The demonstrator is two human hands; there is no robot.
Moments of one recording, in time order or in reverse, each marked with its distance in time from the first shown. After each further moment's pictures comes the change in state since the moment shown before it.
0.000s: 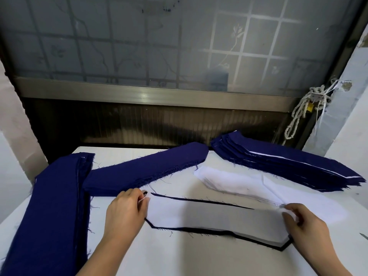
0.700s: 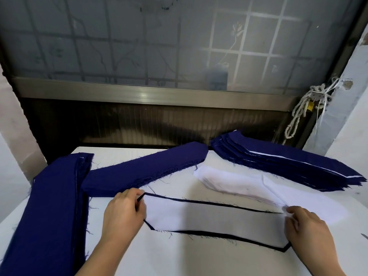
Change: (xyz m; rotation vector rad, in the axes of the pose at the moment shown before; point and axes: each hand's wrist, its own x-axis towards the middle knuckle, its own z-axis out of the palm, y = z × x) left_hand 0.000 -0.003 0.004 -0.051 -0.018 -0.113; right_hand -0.005 0.004 0.009 -0.372 0.141 -0.167
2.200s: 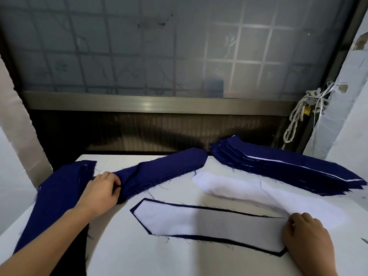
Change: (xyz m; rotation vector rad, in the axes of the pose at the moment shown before) left_hand 0.080 -0.054 -0.041 0.244 -0.263 0.075; right_hand 0.005 -0.001 -0.004 -0.102 -0.132 0.121
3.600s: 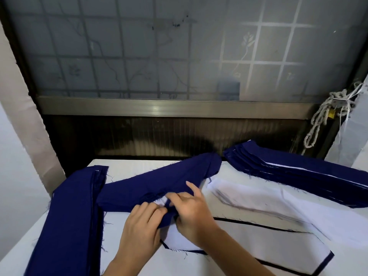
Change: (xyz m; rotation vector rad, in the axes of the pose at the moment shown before) left_hand -0.064 0.068 0.038 -0.148 0.553 0.523; right_hand -0.017 -0.263 0.015 0.351 -0.051 -0.987
